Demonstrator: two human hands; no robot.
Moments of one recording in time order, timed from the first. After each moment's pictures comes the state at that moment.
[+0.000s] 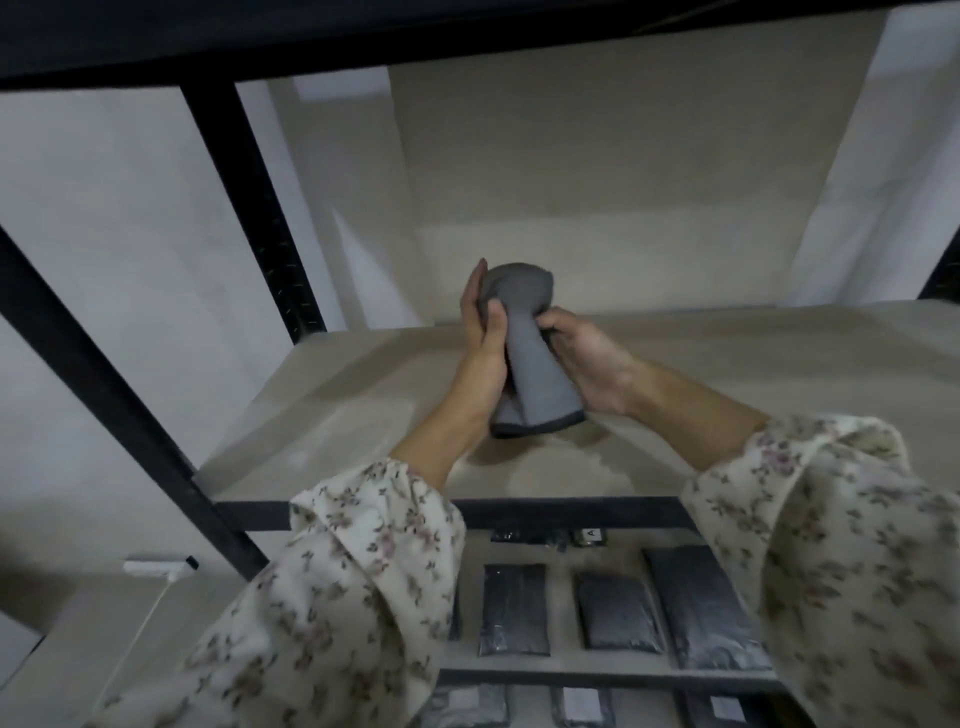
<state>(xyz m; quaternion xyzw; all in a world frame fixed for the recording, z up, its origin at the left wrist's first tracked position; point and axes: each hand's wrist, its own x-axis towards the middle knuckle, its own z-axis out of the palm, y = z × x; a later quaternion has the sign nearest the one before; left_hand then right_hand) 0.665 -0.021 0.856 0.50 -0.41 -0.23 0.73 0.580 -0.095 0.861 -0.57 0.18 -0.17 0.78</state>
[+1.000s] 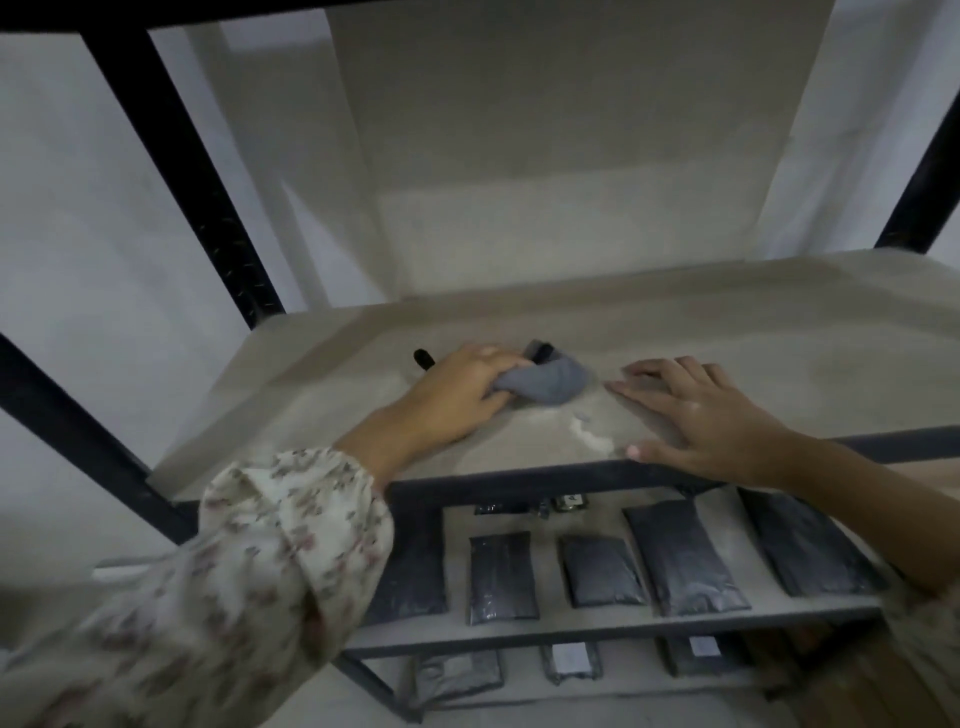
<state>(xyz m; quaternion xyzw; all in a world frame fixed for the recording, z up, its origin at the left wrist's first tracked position) 0.708 -0.009 0.808 0.60 -0.77 -0.02 0.22 0.440 -0.100 0.795 -0.96 0.28 -0.04 0.01</state>
